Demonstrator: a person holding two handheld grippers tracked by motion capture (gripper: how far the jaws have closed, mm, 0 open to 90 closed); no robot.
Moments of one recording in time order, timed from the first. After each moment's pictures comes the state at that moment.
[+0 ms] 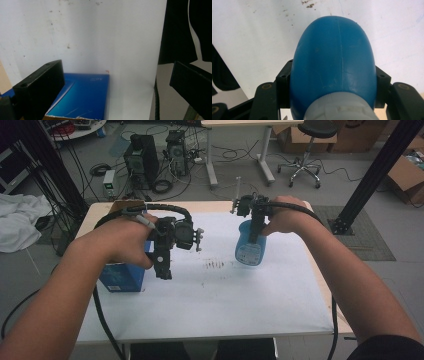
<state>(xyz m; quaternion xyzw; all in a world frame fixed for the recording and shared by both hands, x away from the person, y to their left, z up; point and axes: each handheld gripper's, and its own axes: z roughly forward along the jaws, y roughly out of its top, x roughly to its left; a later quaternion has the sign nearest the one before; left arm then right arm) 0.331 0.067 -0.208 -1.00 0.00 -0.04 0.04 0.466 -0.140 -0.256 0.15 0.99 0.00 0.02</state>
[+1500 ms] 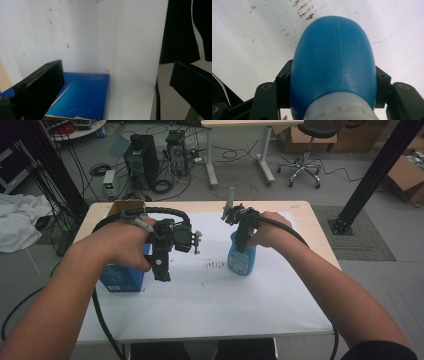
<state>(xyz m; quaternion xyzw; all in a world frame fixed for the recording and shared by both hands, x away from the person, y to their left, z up) 0.328 0.070 -0.214 -1.00 0.00 -0.05 0.04 0.463 -0.118 -0.294 0.27 0.96 0.00 0.01</state>
